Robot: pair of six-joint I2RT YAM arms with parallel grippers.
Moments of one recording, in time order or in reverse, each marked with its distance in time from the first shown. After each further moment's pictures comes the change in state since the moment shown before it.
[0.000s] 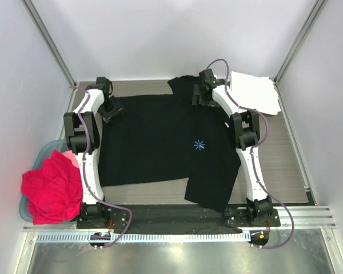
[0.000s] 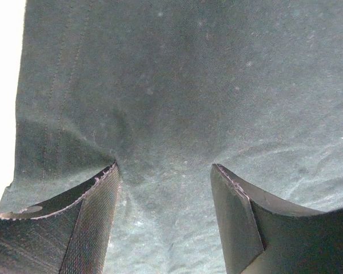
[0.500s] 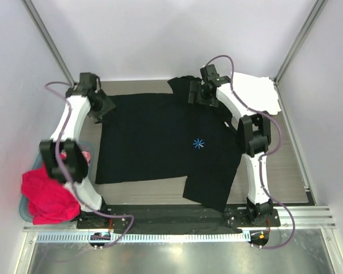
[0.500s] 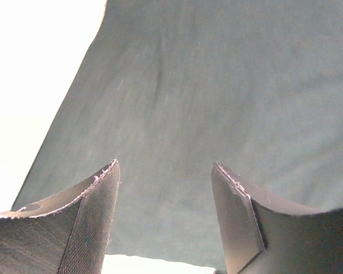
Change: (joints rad) left arm -0.003 -0.412 -0.196 -0.035 -0.050 0.021; right arm 0.022 -0.184 -0.130 -0.003 -0.171 0.055
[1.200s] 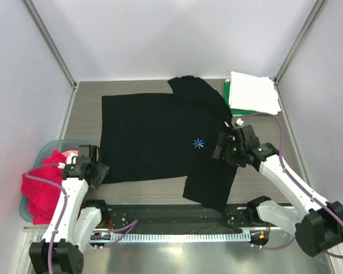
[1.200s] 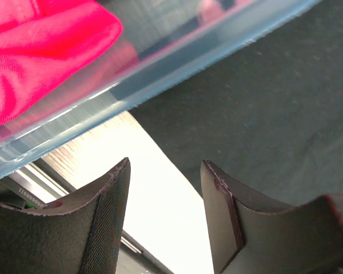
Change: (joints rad) left arm -0.011 -1.094 -1.107 -0.046 -0.196 -0.440; right arm 0.045 -1.273 -1.351 0.113 -0.038 0.232
